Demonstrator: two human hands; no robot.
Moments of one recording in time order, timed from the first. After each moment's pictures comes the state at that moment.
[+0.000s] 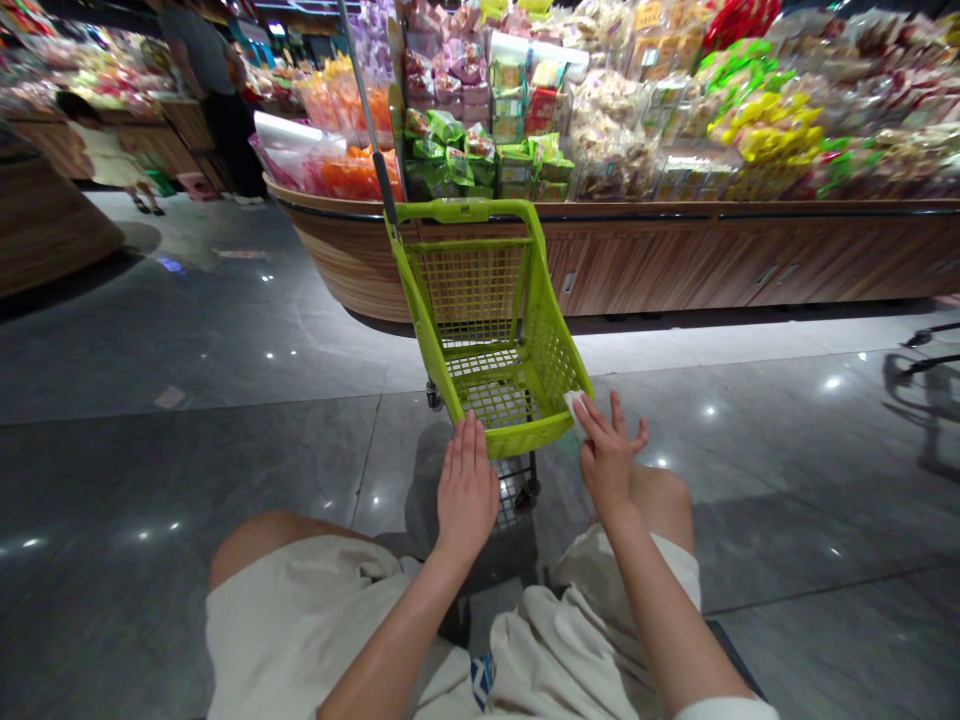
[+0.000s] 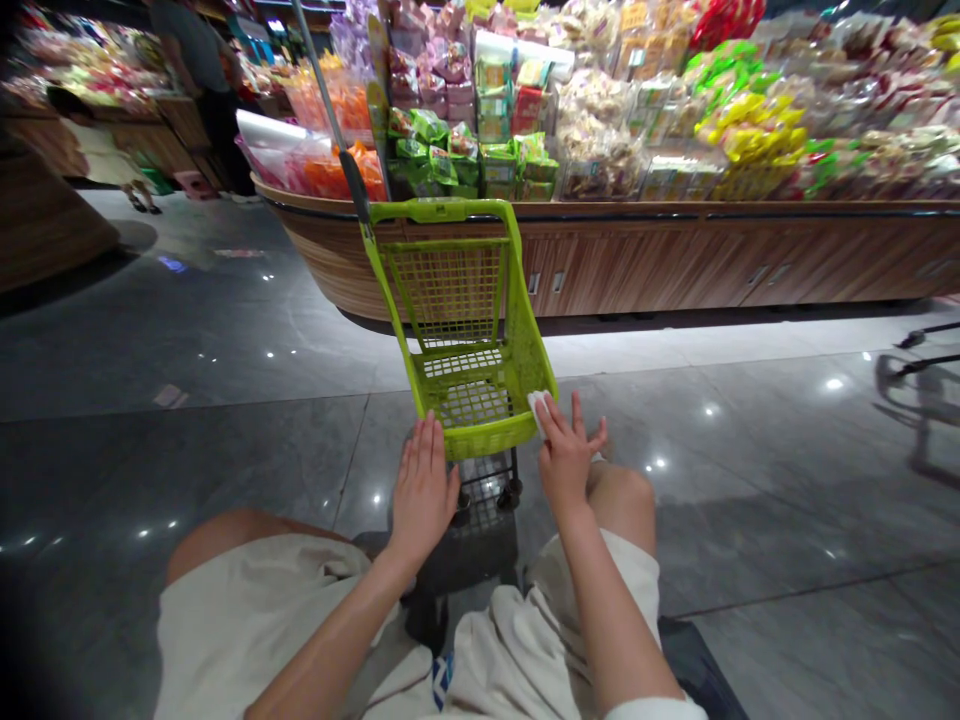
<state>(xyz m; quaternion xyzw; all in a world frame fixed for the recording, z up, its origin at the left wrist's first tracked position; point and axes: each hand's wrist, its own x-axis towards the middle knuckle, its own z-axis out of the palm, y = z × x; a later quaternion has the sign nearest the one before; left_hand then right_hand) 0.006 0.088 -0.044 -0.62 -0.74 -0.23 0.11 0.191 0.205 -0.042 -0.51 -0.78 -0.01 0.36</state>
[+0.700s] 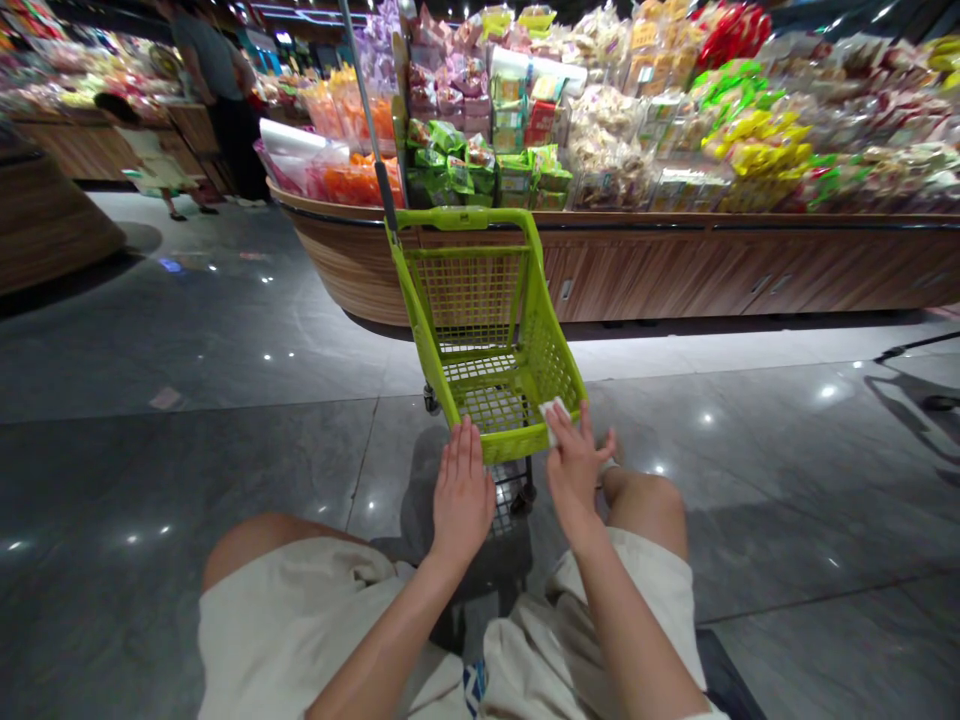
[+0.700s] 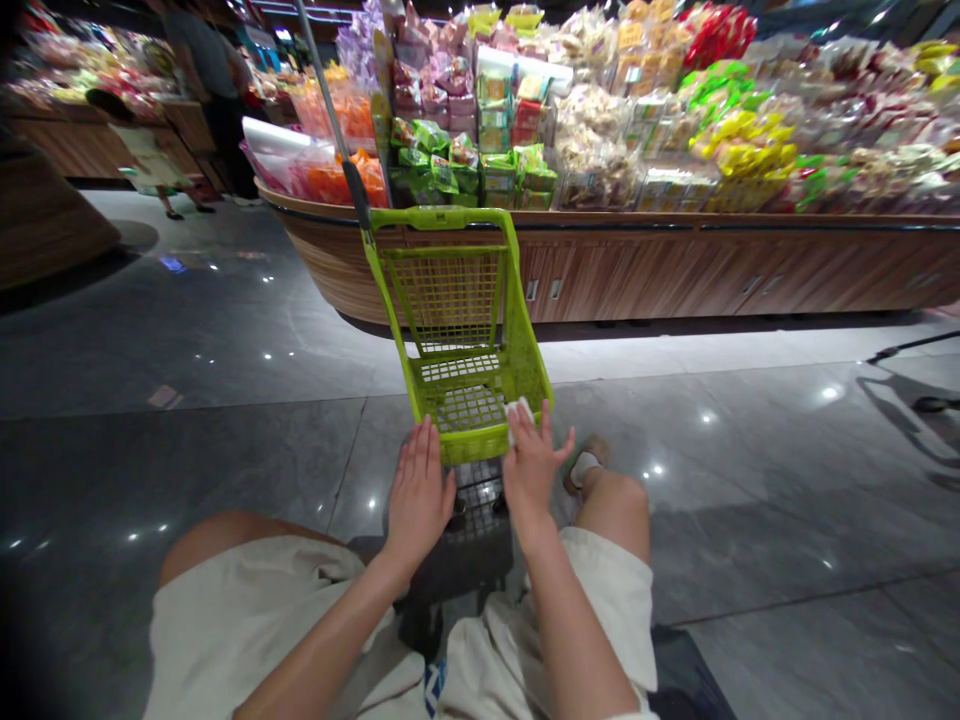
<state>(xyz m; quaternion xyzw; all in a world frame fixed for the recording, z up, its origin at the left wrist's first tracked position) 0.005 0.086 -0.045 -0.62 -0.74 -0.24 0.11 0.151 0.182 -0.038 -0.53 -0.77 0.05 0.37</state>
